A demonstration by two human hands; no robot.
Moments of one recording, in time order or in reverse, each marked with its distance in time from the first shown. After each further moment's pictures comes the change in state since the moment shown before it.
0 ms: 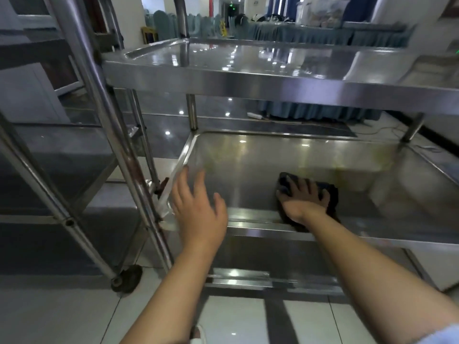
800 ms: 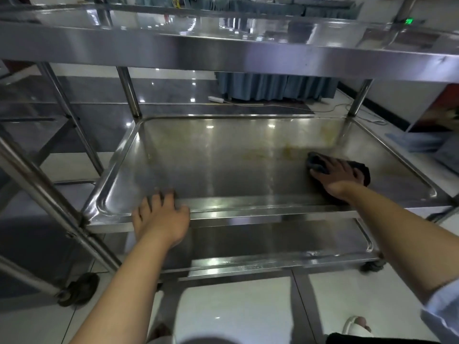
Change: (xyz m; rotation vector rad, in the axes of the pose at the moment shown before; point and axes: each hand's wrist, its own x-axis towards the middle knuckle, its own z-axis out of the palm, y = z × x) left_hand 0.000 -0.004 0.065 0.442 -0.718 -0.153; right_hand 0.024 0.211 -0.035 0.054 0.075 0.212
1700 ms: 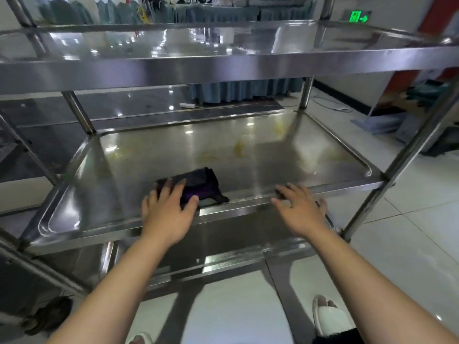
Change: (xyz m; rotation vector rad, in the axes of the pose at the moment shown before) left_hand -0.036 0.104 0.008 -0.037 0.098 0.348; right_hand -0.117 0.034 0.023 0.256 0.058 -0.049
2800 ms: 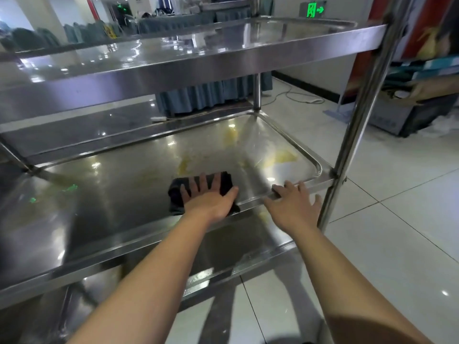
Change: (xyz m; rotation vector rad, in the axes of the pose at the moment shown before) left_hand 0.075 0.223 0.081 0.171 -0.302 0.093; right_hand 0.040 0.102 -0.044 0.151 0.218 0.184
